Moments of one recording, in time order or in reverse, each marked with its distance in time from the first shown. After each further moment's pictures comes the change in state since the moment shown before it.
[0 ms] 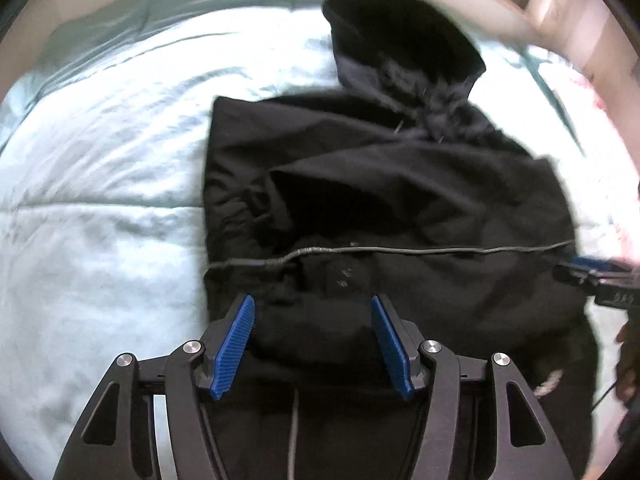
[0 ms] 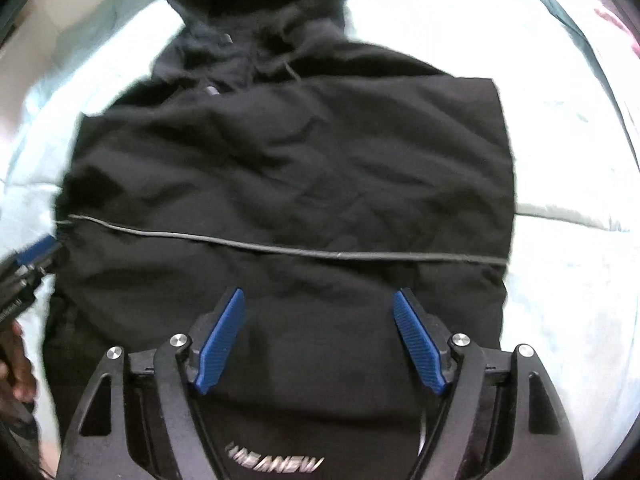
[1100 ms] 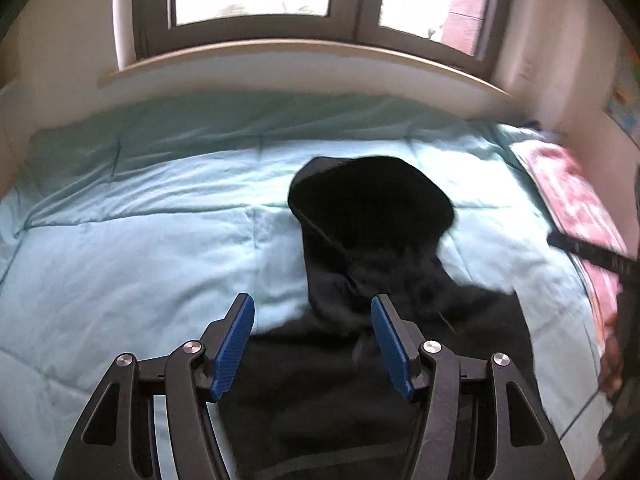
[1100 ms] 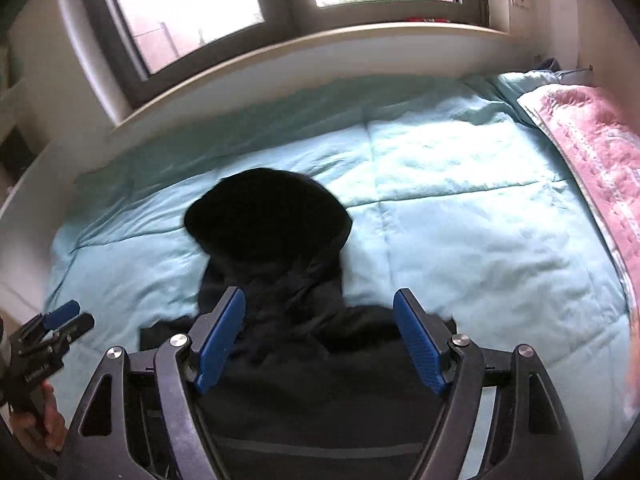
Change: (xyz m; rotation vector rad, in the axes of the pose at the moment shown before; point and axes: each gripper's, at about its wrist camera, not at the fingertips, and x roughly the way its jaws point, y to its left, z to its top) left arm -0.050 -0.035 0.194 0.111 -0.241 -0.026; right arm -0.117 -0.005 0.171 0.128 -0.414 0.036
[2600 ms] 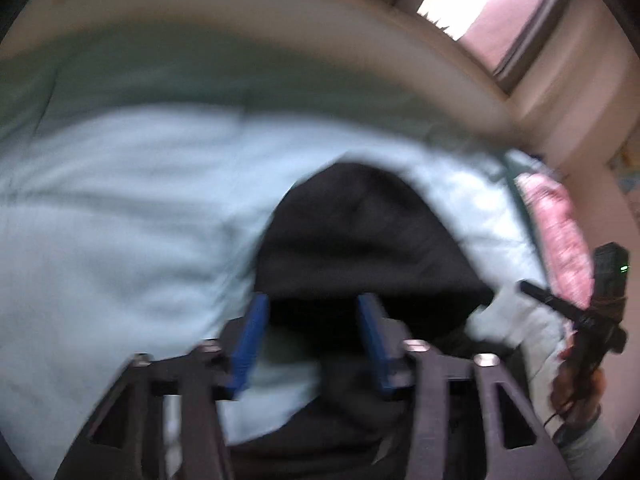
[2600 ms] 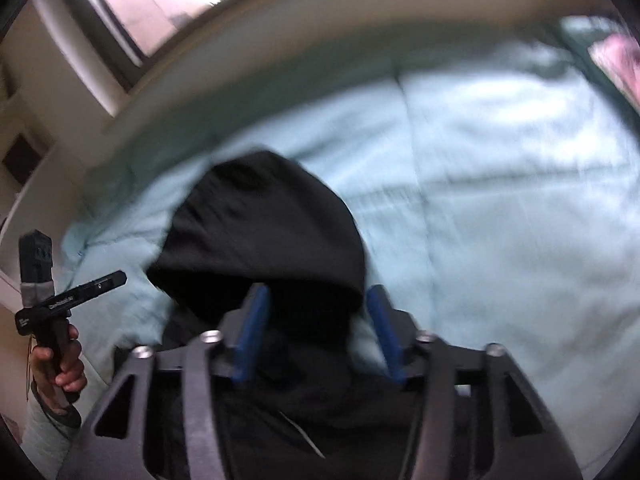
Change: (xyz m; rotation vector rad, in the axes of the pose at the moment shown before) left arm 0.135 0.044 0.053 -0.110 0.043 -0.250; right arm 0.144 -0.034 0.016 -0.017 0.053 0.209
